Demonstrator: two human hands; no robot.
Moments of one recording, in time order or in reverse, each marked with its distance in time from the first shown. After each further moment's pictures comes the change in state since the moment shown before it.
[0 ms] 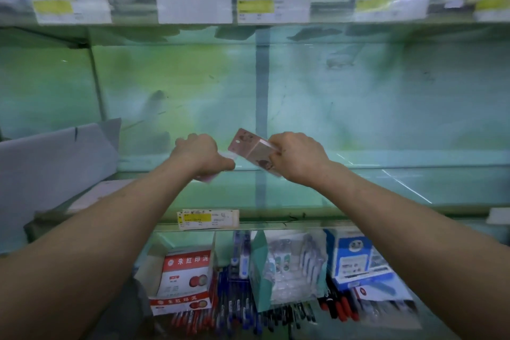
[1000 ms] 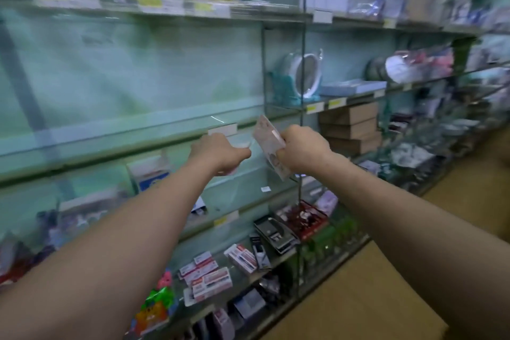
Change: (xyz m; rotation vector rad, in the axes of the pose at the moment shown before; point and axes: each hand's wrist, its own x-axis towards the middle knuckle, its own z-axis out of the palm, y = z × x) left_hand -0.281 0.381 0.030 -0.352 -0.252 0.460; right_hand -0.377 0.191 -0.176 -0.163 0.052 0.693
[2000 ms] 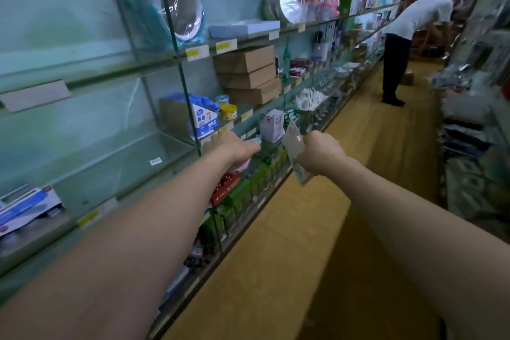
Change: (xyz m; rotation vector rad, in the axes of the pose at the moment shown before) left_hand -0.003 0.206 0.206 -0.127 -0.404 0.146; right_hand -0.054 0.267 0.022 -0.043 -0.155 0.625
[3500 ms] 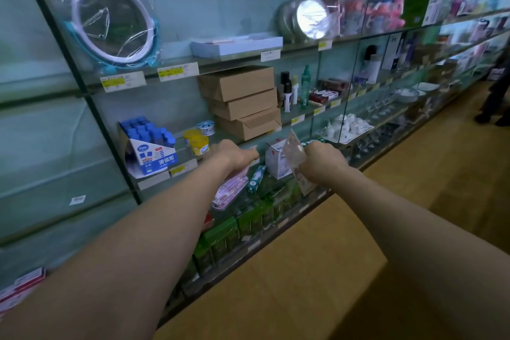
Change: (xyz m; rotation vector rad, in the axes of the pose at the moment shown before) left_hand 0.219 0.233 0.096 -0.066 0.112 -0.309; right_hand 0.340 0.175 -0.074 -0.076 -0.110 -0.299
